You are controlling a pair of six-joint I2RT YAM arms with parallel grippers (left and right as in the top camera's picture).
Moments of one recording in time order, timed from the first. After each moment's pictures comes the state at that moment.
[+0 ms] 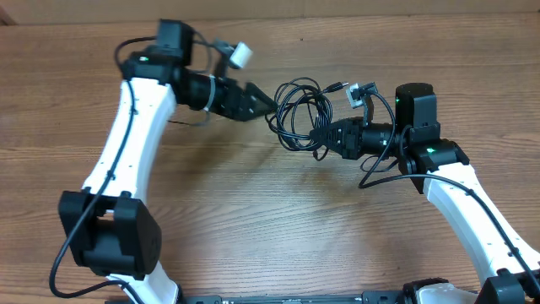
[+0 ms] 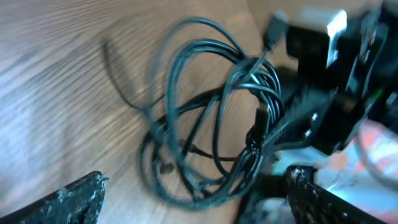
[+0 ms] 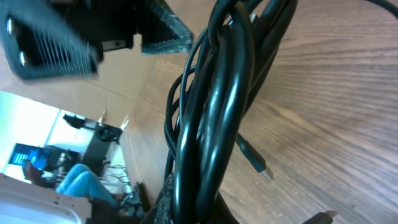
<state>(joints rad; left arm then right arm) -0.16 1.85 1.69 -1.07 1.00 0.21 0.17 1.41 0.92 -0.23 -1.00 0.31</state>
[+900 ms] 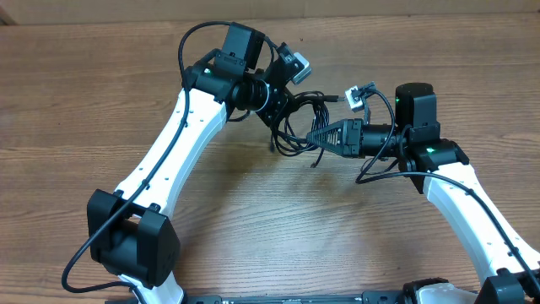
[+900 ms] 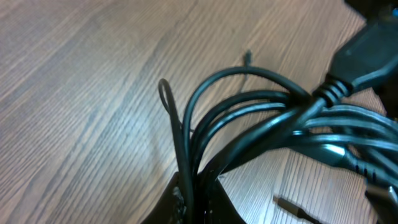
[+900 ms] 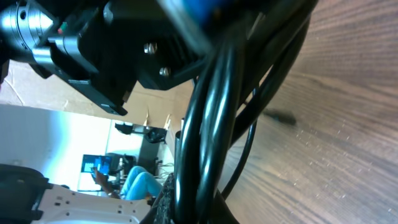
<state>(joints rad) -0.40 1.85 1.69 -0.83 0.54 0.32 0.17 1.41 0.92 -0.23 -1.11 0.53</state>
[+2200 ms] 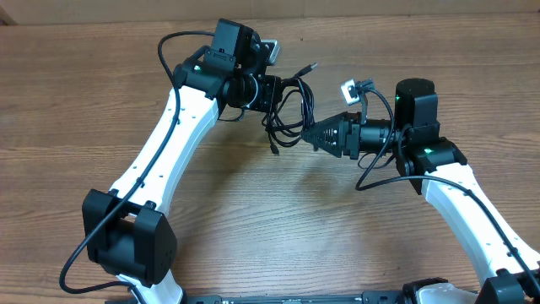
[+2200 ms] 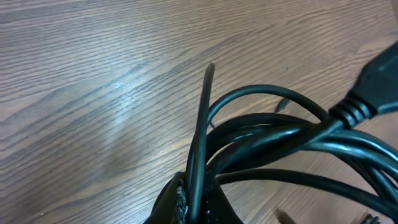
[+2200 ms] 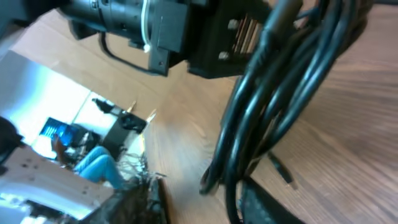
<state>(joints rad) -0.36 1.85 1.69 -0.84 0.41 -0.19 0.18 1.41 0.92 -0.10 -1.12 0.32</state>
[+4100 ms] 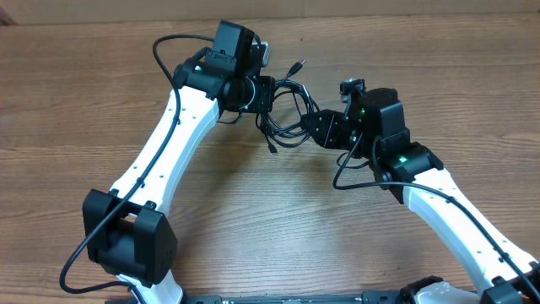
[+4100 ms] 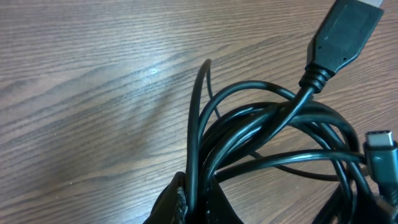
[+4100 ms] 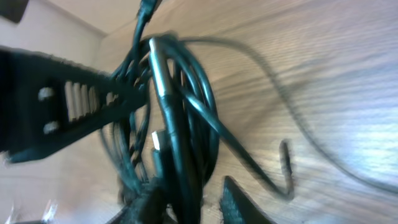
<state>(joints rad) -0.36 1.85 1.69 -0.89 0.28 -0.28 0.36 1.40 0.92 -0.14 -0.37 0.62</state>
